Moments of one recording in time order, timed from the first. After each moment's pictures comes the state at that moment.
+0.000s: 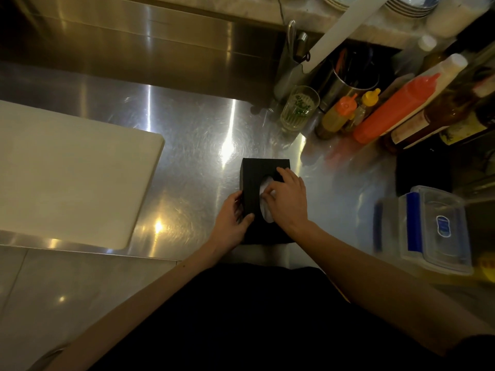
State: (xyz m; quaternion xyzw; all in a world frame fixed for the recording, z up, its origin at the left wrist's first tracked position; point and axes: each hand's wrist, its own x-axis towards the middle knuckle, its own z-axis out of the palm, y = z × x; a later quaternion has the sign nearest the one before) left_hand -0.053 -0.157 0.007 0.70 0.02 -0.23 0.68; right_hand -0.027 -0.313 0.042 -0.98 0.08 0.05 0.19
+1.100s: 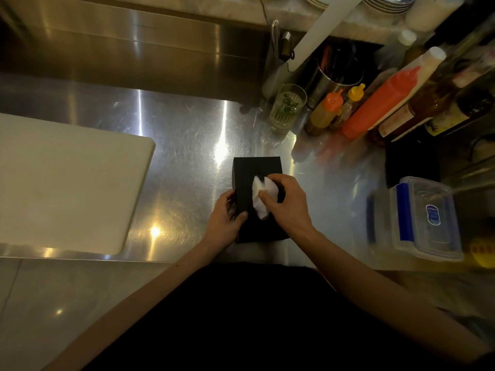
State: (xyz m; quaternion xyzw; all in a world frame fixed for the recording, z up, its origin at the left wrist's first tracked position) left_hand -0.052 -0.156 0.008 0.70 0.02 -0.24 0.67; right_hand -0.056 -0.324 0.059 -0.89 0.14 0.00 0.44
